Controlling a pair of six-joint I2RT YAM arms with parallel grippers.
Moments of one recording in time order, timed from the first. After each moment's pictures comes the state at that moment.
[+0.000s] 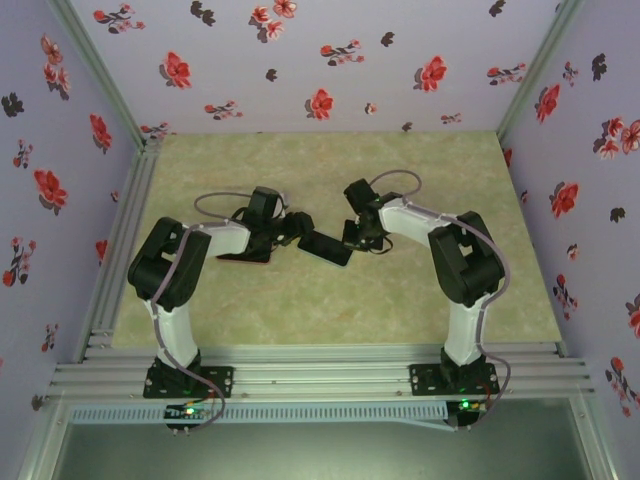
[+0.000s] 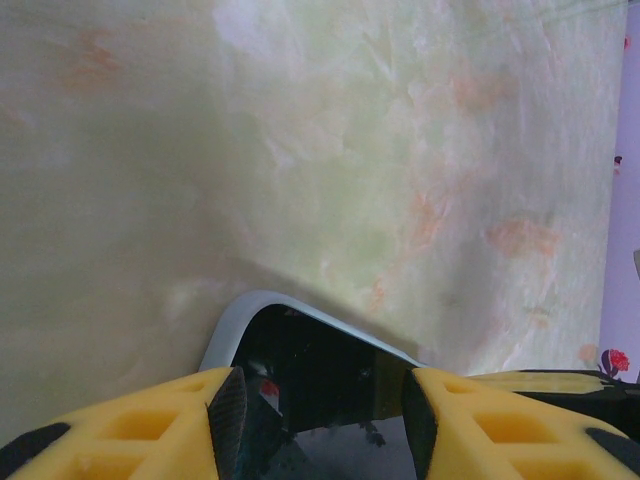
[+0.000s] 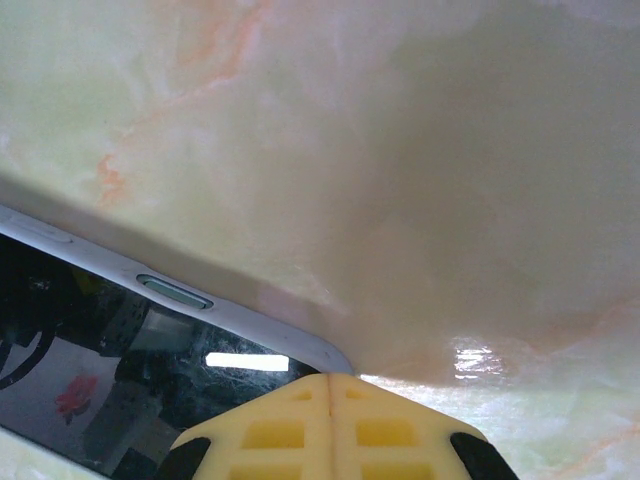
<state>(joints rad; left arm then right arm) -0.50 1.90 1.00 0.14 0.42 -0.85 0.55 1.93 1.28 -0.65 -0.12 0.65</state>
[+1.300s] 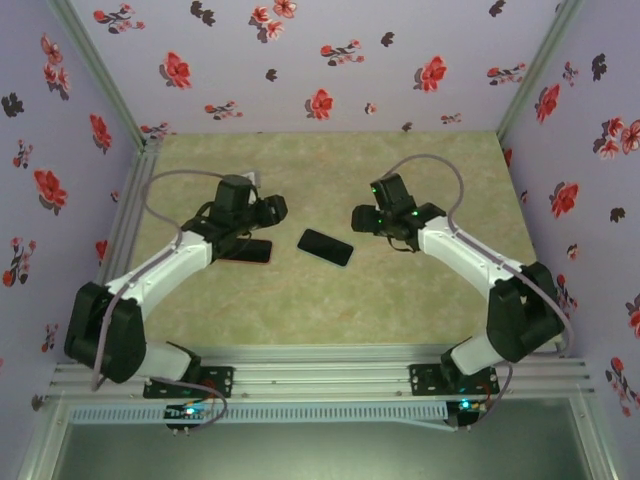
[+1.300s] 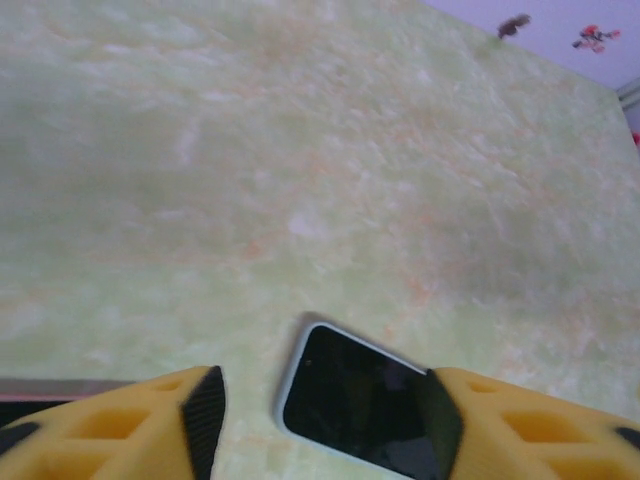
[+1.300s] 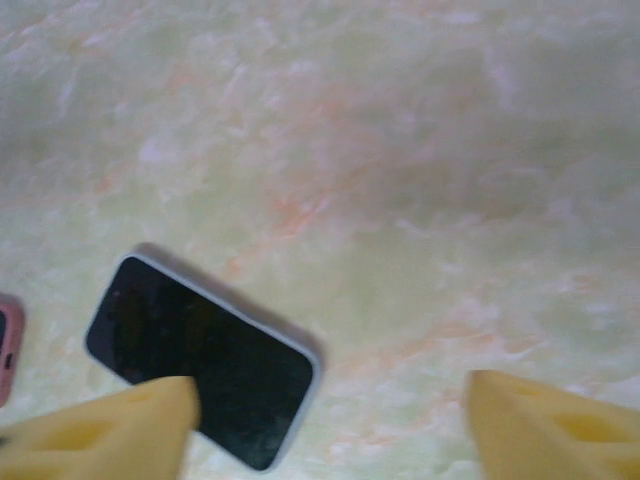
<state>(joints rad) -0.49 1.37 0.97 -0.22 0.02 -0.58 0.51 1.48 1.08 -0.49 0.06 0.50</state>
